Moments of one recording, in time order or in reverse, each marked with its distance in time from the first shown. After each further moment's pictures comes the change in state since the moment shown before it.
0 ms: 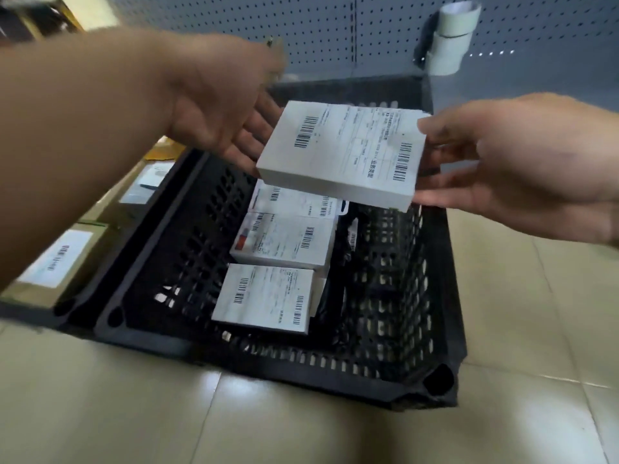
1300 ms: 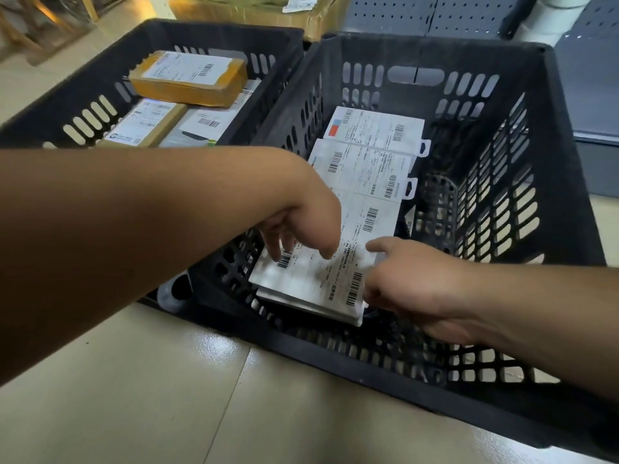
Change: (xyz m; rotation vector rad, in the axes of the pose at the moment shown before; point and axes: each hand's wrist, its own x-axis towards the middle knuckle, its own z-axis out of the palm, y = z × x) left_hand 0.028 -0.129 0.057 0.625 -0.225 -0.245; right_hand 0.033 0.133 0.145 -0.538 -0.134 0.516
